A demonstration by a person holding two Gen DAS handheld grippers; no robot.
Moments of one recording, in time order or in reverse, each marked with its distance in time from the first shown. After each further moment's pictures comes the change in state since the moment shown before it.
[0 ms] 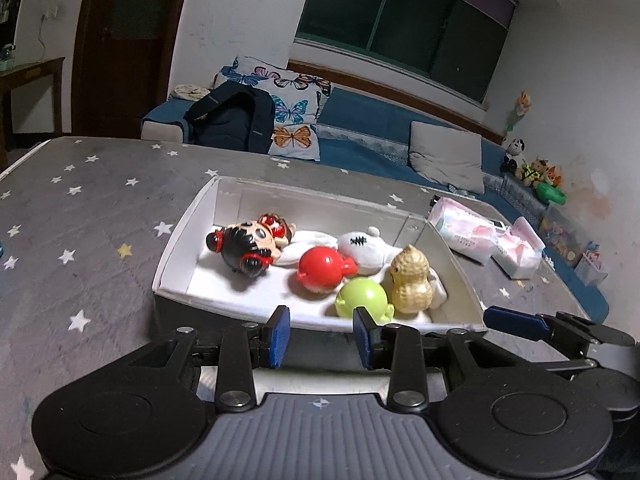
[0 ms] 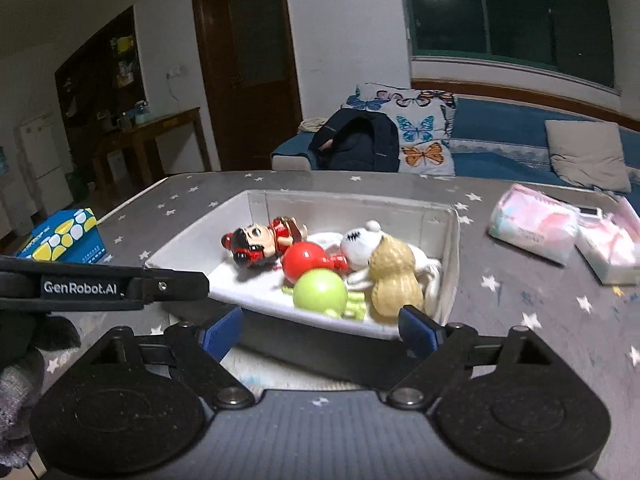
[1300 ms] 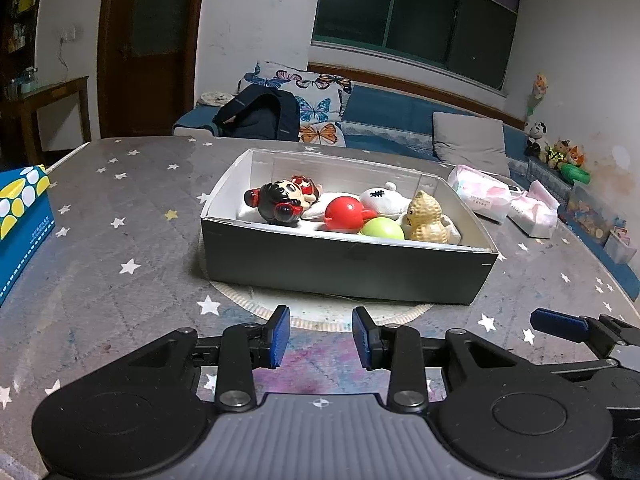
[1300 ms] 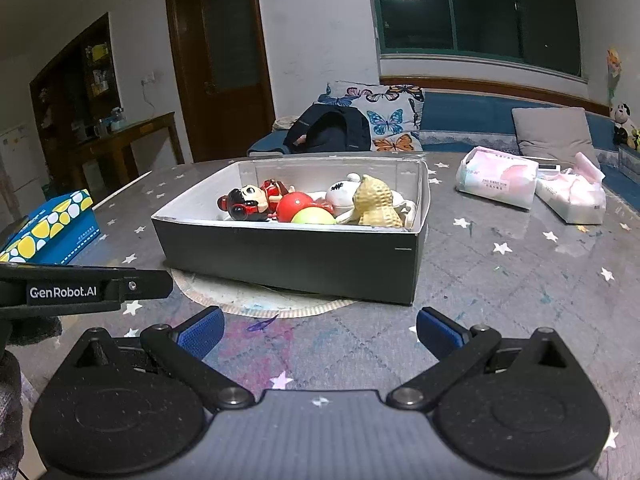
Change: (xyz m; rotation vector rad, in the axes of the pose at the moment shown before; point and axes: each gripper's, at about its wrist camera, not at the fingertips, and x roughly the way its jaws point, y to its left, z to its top) left arm -0.038 -0.010 -0.059 0.046 -0.016 0.114; right arm -0.035 0.020 -0.061 0.052 -0.013 -0.080
